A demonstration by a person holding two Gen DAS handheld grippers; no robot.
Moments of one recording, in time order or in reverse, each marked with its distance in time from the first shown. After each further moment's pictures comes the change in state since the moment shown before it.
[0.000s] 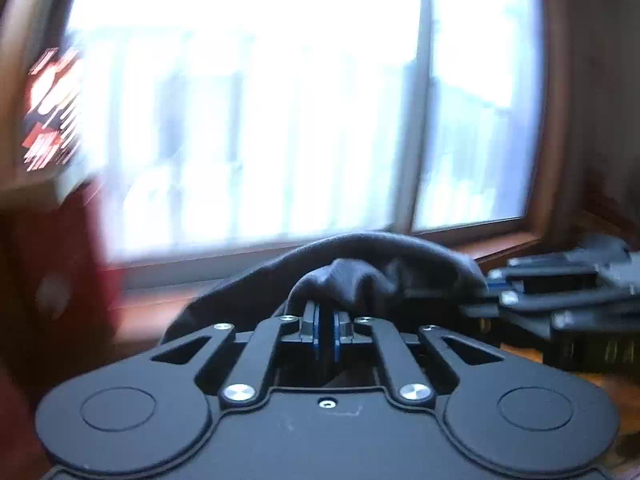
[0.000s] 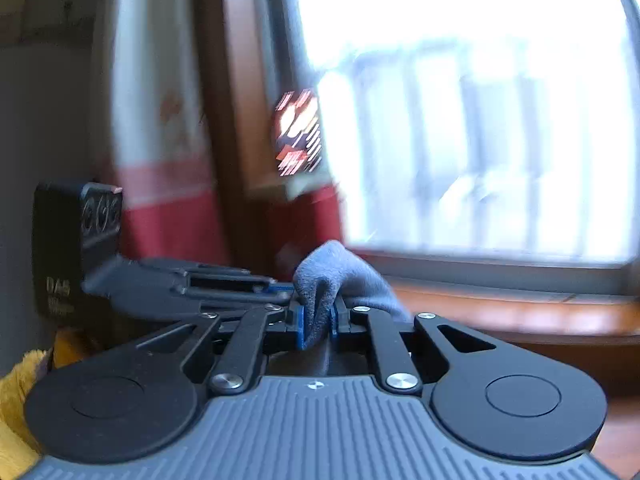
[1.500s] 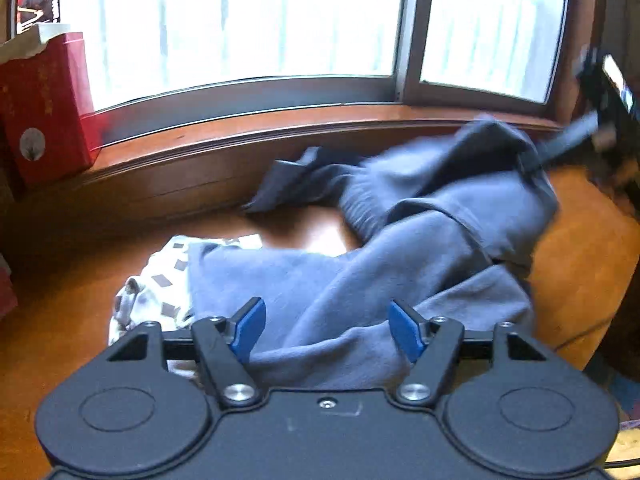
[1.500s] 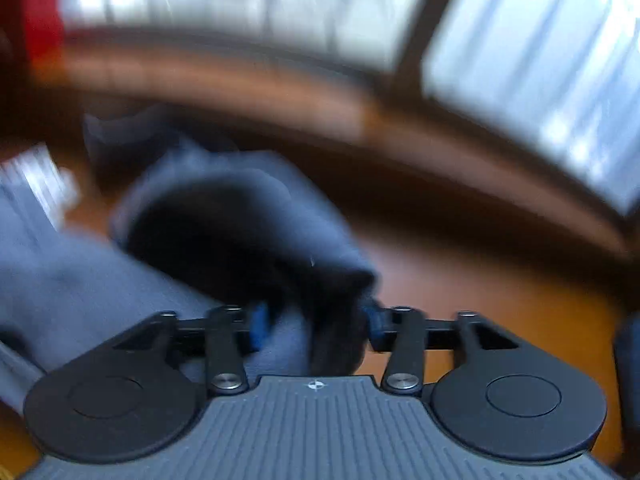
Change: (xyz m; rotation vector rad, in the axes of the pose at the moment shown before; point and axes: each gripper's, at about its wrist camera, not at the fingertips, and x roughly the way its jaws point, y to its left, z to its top) left arm 0.031 -0.061 -0.111 -0.067 0.402 0.148; right arm 0.006 -0.179 -0.045 -0.046 0.734 -0.632
